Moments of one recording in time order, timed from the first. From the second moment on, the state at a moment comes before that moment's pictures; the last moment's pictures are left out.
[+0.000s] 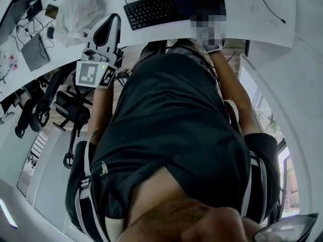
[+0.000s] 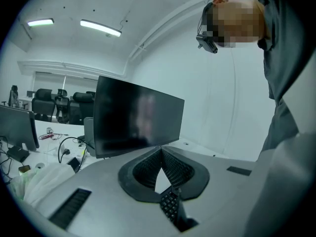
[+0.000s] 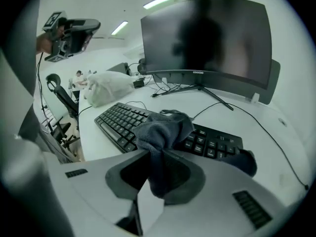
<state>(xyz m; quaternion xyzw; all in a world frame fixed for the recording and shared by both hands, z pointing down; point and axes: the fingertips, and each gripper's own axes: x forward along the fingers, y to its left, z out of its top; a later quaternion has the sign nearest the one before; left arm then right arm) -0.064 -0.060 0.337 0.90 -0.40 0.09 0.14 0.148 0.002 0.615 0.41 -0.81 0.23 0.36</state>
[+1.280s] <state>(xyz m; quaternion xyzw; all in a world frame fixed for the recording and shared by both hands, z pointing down) -0.119 -0.027 0.344 0.89 -0.42 0.09 0.15 0.144 -0.040 0.615 0.47 -0.77 0.20 0.38</state>
